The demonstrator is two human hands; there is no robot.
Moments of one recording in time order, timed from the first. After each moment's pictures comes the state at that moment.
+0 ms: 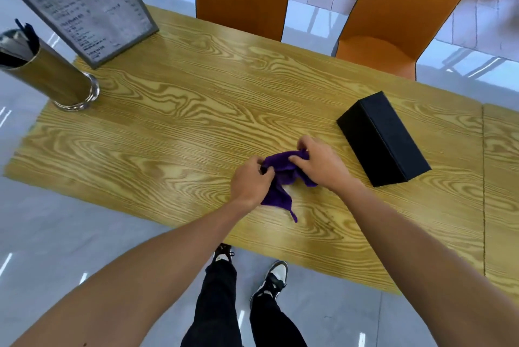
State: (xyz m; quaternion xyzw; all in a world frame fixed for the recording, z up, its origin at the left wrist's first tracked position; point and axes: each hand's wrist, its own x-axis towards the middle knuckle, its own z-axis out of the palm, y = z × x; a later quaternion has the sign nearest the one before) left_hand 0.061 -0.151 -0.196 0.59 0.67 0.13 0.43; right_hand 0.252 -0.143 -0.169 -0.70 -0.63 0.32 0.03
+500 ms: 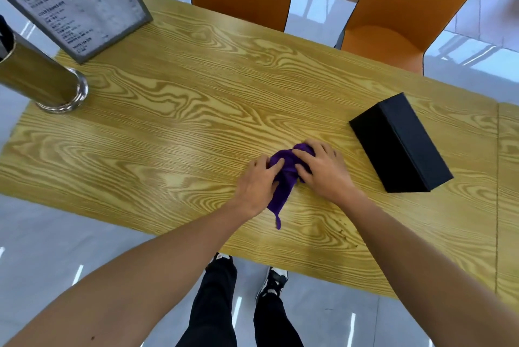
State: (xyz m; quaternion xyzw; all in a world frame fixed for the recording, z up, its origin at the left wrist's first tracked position) left_hand 0.043 -0.129 -0.235 0.81 0.50 0.00 0.29; right_hand 0.244 -0.144 -0.215 -0.68 -0.71 0.17 -0.03
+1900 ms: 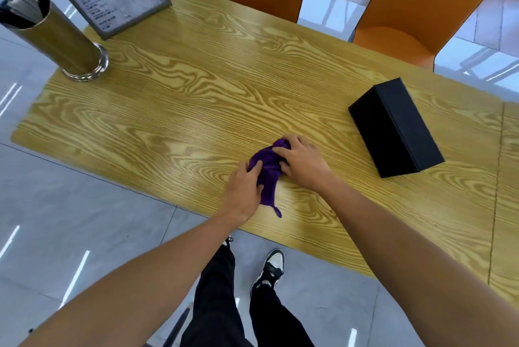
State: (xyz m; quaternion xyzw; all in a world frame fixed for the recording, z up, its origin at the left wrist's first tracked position) left_hand 0.026 -0.211 -0.229 0.73 0.61 0.04 0.32; right_hand 0.213 -0.164 -0.211 -0.60 -0.77 0.22 -0.10
